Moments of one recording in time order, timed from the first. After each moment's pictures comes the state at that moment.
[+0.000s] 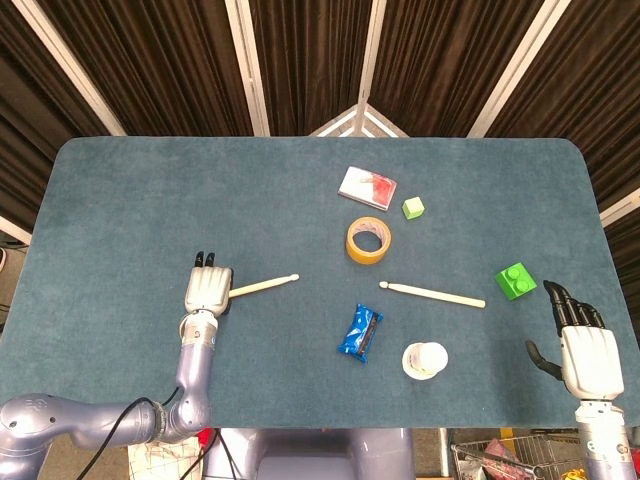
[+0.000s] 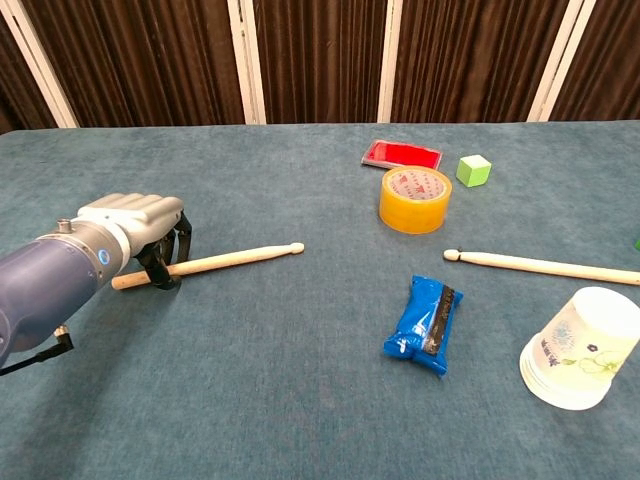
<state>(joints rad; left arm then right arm) -0.84 -1.85 -0.24 -1.40 0.49 1.29 0.99 0.08 -1.23 0.09 -1.57 -1.50 1.53 -0.10</state>
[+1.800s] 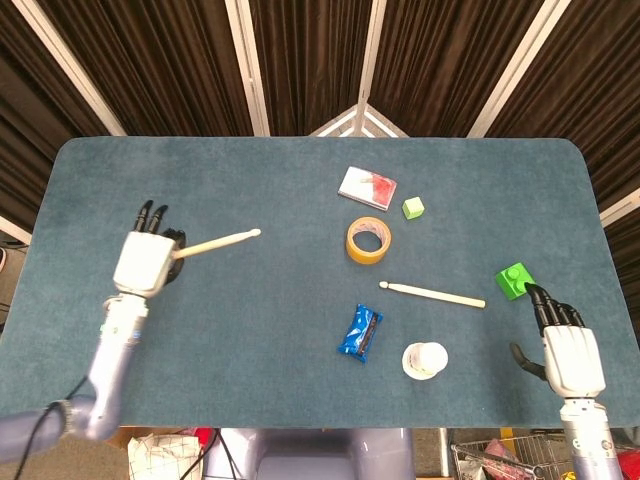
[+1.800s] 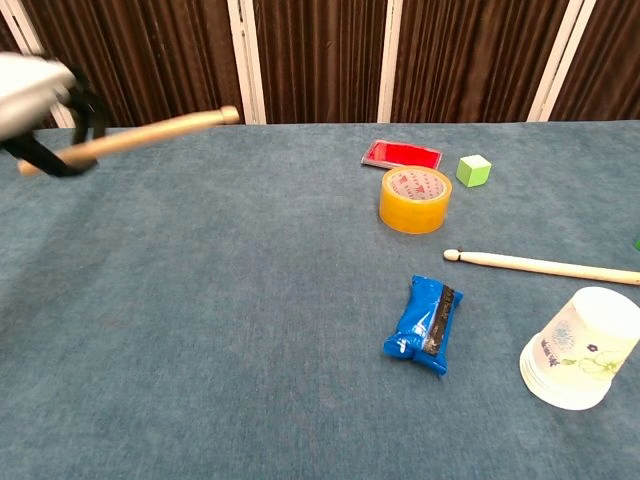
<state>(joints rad) -0.65 -1.46 -0.10 -1.49 1.16 1.38 0.51 0.10 -1.26 0.08 -1.60 -1.51 1.50 -0.11</state>
